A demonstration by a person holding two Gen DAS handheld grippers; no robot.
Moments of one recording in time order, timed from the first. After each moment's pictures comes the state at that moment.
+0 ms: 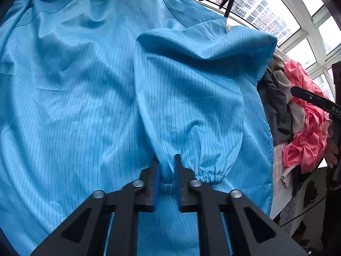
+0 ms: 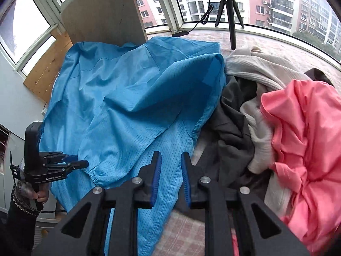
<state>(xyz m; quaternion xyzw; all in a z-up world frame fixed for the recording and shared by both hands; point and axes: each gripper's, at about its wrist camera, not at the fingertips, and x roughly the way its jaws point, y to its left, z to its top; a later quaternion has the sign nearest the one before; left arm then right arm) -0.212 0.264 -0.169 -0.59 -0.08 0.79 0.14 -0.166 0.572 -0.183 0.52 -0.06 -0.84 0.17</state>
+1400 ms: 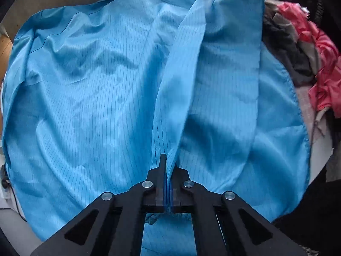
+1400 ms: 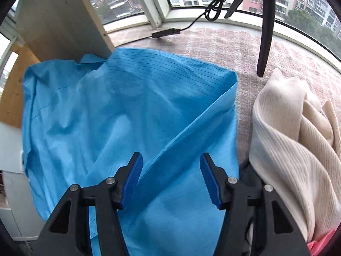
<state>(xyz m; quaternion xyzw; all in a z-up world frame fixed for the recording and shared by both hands) -0.138 0.292 -0.166 -0.60 0.07 0.79 0.11 -0.400 0.553 -0.217 0.62 -0.05 -0.78 0.11</state>
